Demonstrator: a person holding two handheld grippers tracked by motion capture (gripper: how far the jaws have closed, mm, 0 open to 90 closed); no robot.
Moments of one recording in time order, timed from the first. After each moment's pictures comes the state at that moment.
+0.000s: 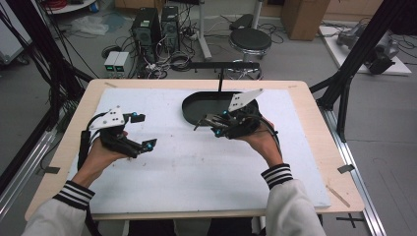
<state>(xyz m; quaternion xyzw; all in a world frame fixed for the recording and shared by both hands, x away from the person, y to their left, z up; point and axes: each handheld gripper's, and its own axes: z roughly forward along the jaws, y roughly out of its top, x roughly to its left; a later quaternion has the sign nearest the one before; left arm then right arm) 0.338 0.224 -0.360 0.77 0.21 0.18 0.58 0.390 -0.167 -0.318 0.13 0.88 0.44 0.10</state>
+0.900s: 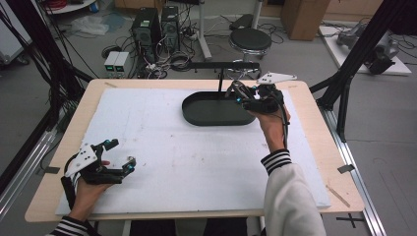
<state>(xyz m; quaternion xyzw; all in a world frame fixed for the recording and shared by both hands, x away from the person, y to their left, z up) 0.279 0.275 -0.442 0.67 0.30 0.26 0.63 0.425 -0.220 -0.300 0.33 0.78 0.48 0.23</state>
